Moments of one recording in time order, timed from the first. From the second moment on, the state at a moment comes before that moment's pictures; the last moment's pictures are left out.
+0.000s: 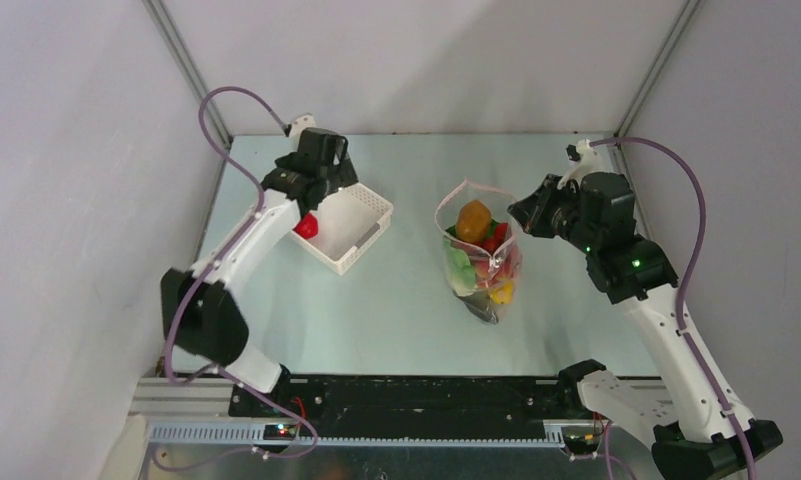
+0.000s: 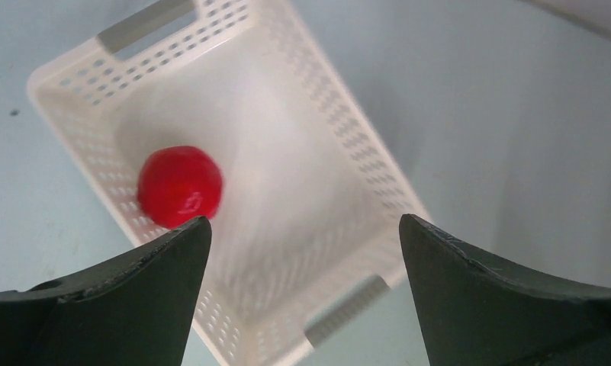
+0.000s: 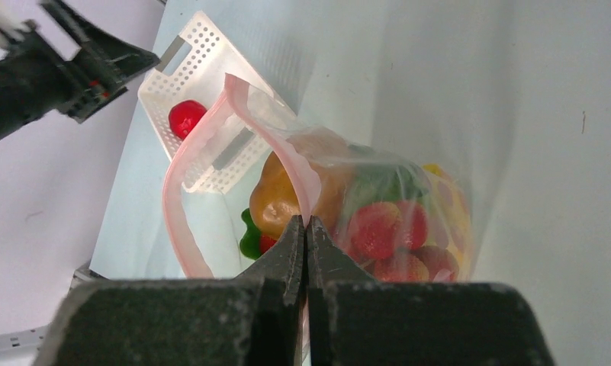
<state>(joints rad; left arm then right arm) -0.39 1.50 1.40 -0.54 -0.41 -0.53 0.35 0.94 1.17 -0.58 -0.12 0.50</state>
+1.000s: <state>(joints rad) -0.13 1.97 1.51 -0.62 -0.49 -0.81 0.35 0.96 1.17 -0.60 -0.11 0.48</state>
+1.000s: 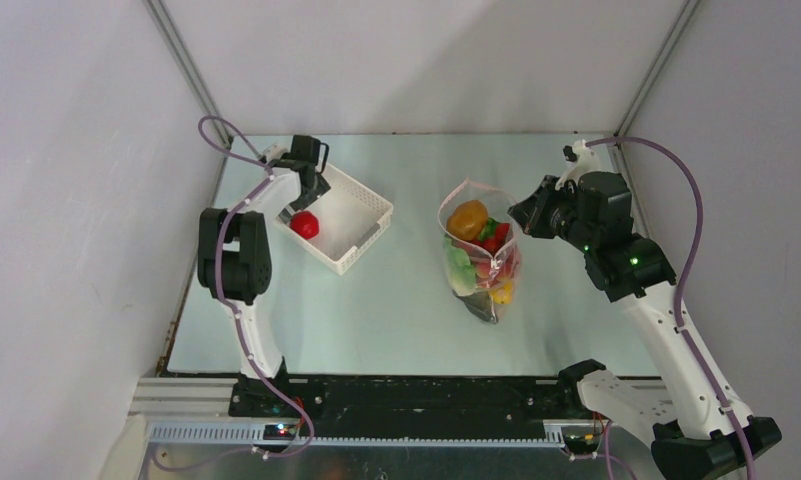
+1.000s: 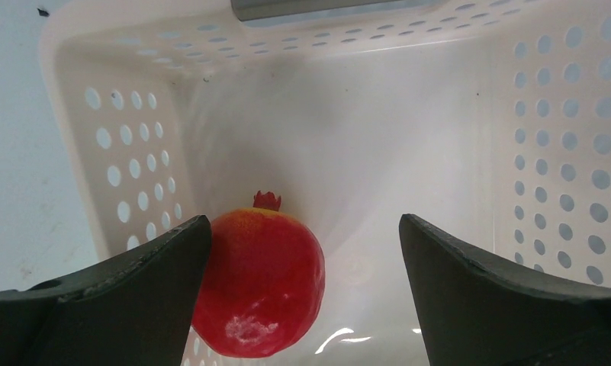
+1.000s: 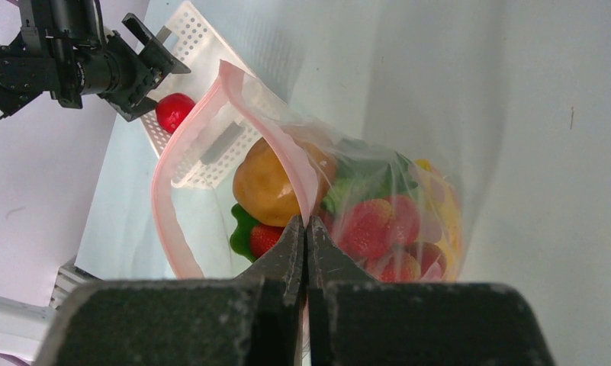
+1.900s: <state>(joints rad) -0.17 2.00 1.41 -0.60 -0.38 -0.96 0.35 0.96 1.17 -0.60 -0.11 0.48</state>
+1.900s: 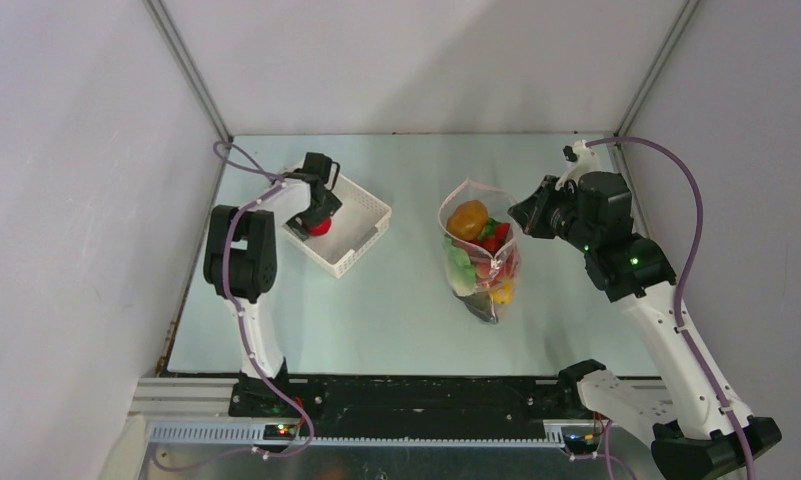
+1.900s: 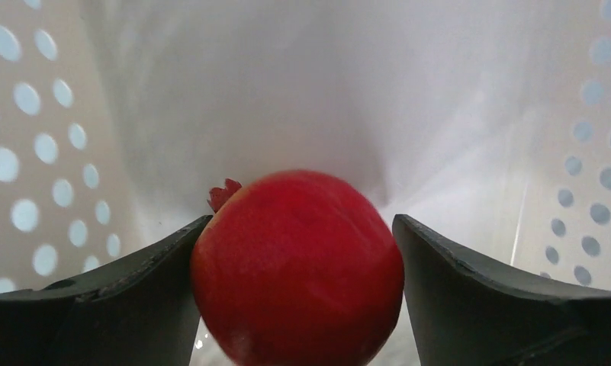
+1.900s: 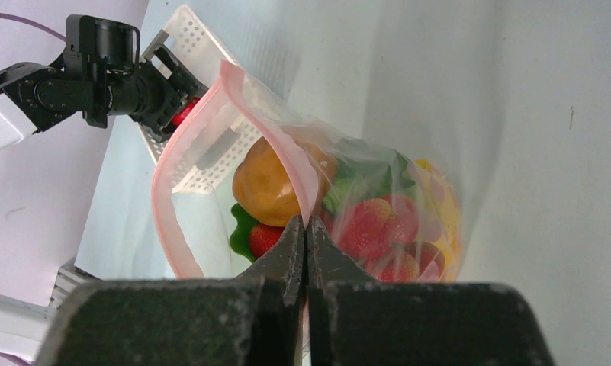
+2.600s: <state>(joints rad) -0.22 1.96 1.41 -0.62 -0.34 -0.97 0.35 0.96 1.17 -0.60 -0.11 0.48</state>
